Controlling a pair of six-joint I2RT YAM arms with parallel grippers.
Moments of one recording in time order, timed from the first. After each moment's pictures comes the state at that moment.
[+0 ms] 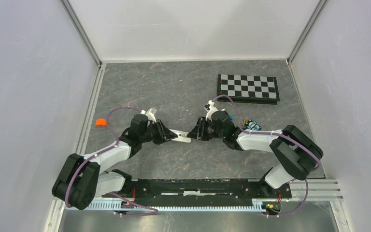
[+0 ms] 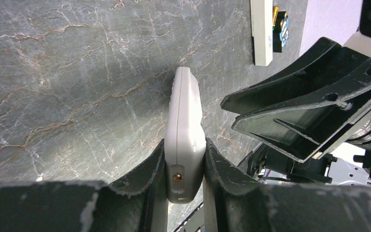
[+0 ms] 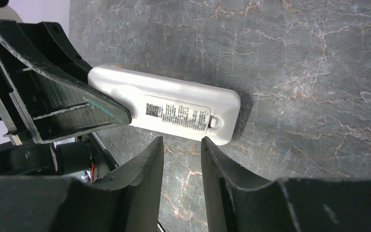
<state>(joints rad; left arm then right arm) -0.41 1.19 0.36 0.21 0.45 -0.87 0.76 1.55 0.61 0.40 -0.26 0.82</state>
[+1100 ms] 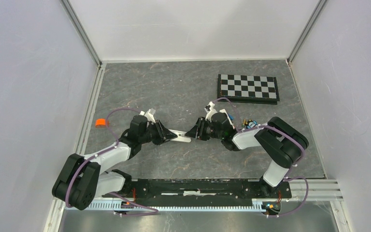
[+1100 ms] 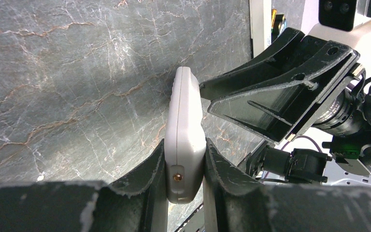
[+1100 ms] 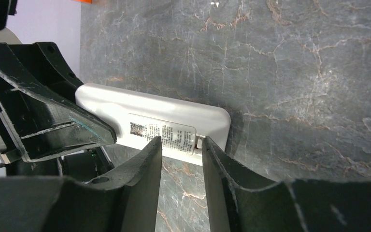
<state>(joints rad) -0.41 1.19 0.34 0.24 0.45 -0.89 0.74 1.71 0.57 0.65 -0.30 0.89</state>
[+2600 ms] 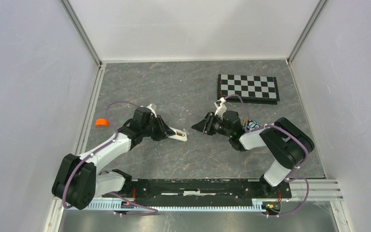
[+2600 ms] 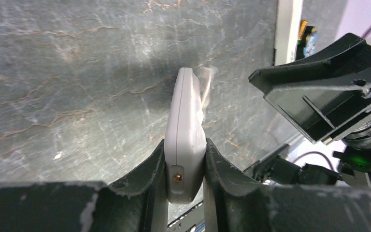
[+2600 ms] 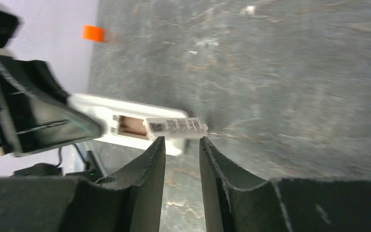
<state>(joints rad) -0.42 1.19 0.55 -0.15 0.32 -0.84 0.61 1.67 0.49 0.84 -0.34 0.88</state>
